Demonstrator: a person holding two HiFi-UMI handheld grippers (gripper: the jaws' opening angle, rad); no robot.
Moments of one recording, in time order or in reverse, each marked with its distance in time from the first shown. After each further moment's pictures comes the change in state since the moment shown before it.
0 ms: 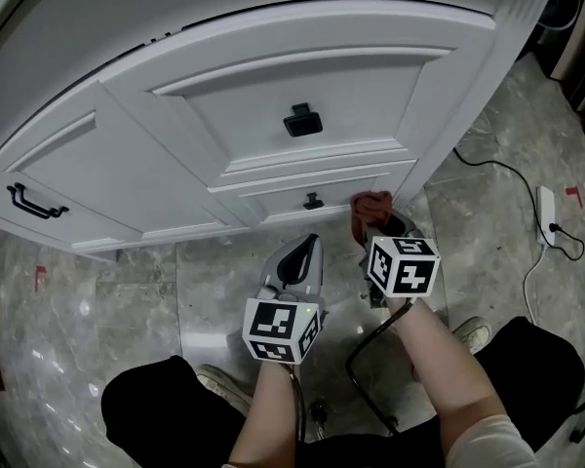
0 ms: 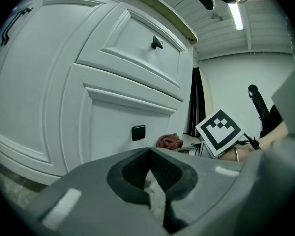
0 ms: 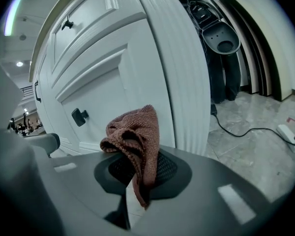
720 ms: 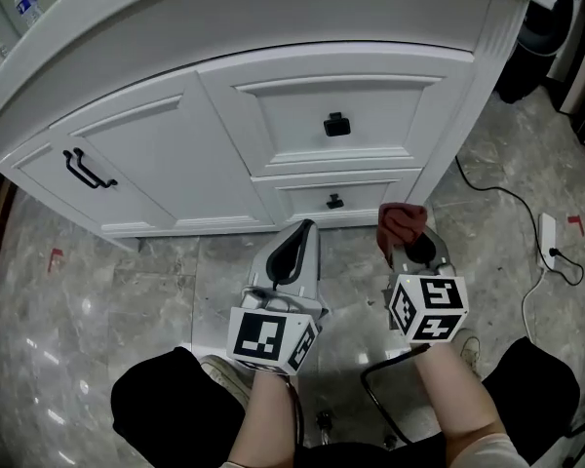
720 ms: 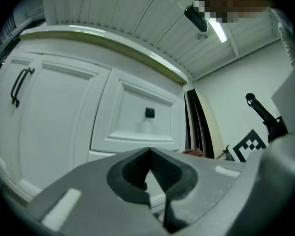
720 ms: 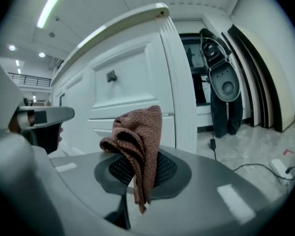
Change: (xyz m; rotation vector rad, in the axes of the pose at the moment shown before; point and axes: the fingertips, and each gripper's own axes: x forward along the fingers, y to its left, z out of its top) left arm -0.092 -0.021 0.134 0.081 -0.312 0.075; right arm -0.128 0.053 0.079 -0.176 -0.265 0.016
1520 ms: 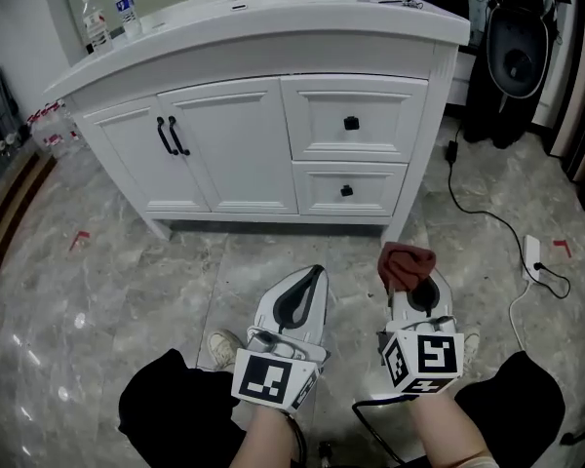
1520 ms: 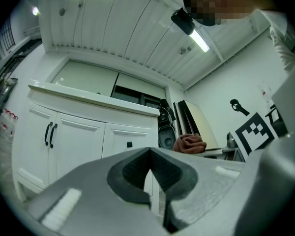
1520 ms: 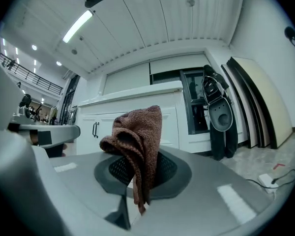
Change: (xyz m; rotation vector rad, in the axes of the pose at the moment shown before) left arm -0.207 -0.117 0.095 0.113 -0.132 0.000; right arm -0.243 0.099 0.073 -0.078 -0.290 0.021
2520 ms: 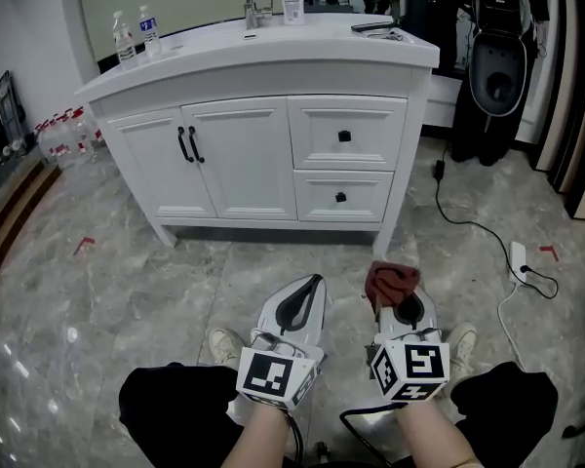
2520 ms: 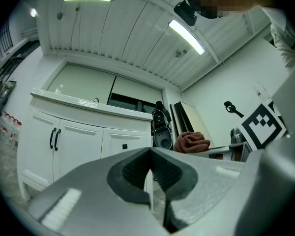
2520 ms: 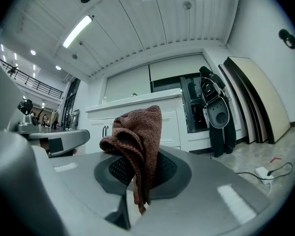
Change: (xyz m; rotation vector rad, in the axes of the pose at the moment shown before) left arm -0.069 -0.045 0.023 0.014 -0.026 -0.024; right arm -0.092 0.035 0.013 0.037 -0.009 0.014
